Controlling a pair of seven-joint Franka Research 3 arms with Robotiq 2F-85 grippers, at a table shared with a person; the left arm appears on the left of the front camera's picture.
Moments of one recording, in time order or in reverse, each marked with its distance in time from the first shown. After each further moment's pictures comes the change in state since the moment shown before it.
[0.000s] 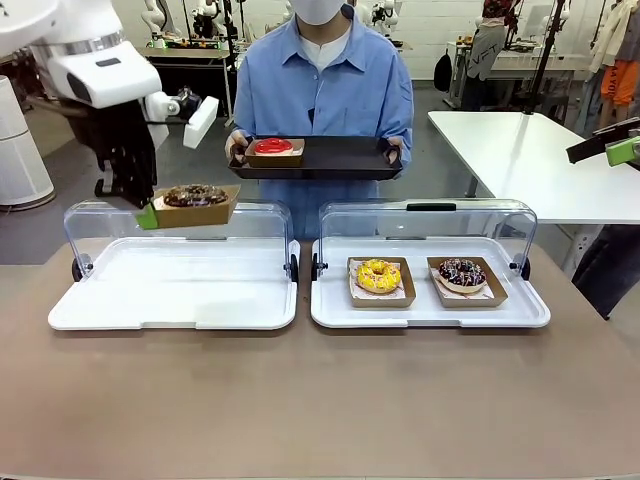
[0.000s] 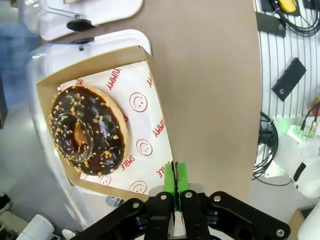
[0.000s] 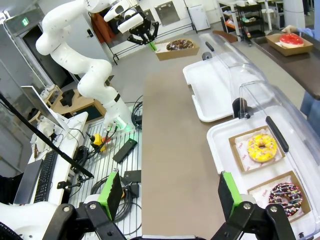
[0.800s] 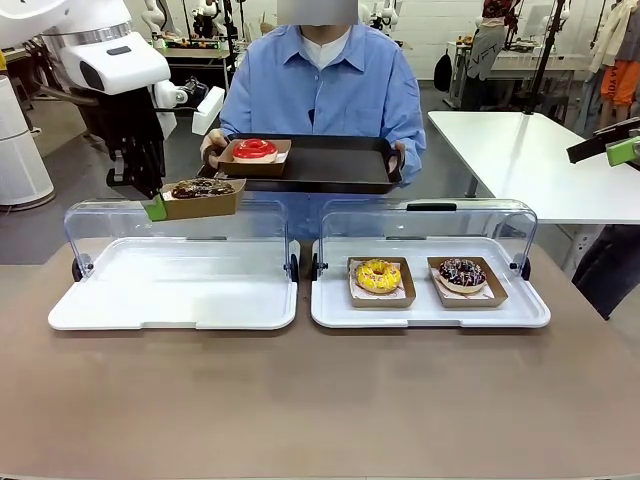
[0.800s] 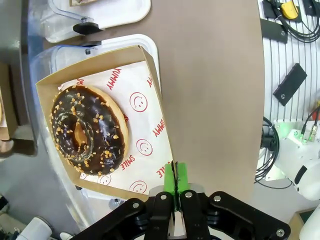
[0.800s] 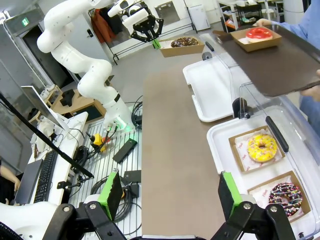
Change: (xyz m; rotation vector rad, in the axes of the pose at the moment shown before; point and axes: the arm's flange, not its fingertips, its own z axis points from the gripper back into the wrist) left arm 0.002 0.013 0.000 -0.013 -0.018 0.007; right arm 0.000 0.000 0.000 0.000 0.000 0.000
